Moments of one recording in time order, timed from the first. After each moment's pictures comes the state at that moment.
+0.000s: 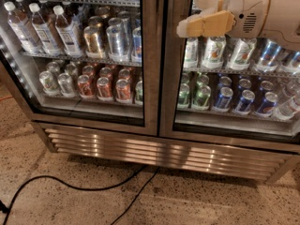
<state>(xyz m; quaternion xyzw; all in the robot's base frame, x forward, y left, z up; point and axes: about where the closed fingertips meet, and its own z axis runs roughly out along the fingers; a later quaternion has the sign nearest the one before) 0.581 -0.091 1.051 -0.42 0.59 0.40 0.56</state>
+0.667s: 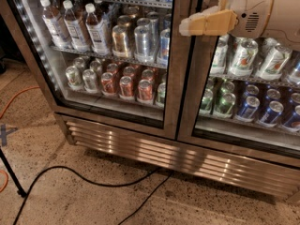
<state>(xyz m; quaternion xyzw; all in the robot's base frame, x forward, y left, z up) 0.581 -0.091 1.051 -0.42 0.59 0.40 0.56</state>
